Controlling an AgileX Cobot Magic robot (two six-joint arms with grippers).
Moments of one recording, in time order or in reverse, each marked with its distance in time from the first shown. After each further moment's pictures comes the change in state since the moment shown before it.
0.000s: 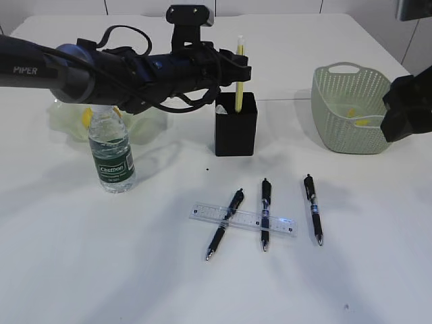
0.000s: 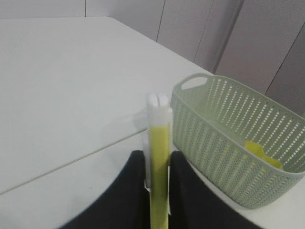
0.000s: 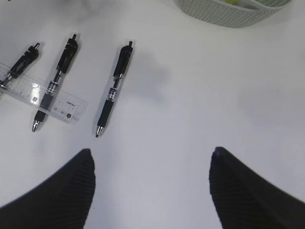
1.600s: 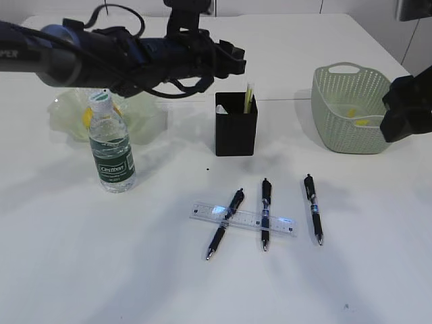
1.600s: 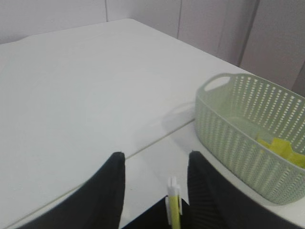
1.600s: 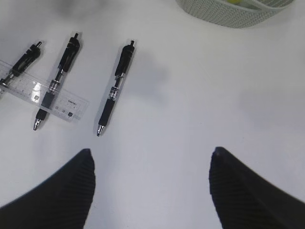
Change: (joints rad) left arm 0.000 -0.080 -0.002 0.045 0.149 0.064; right arm 0.000 0.000 0.000 0.002 0.000 -0.008
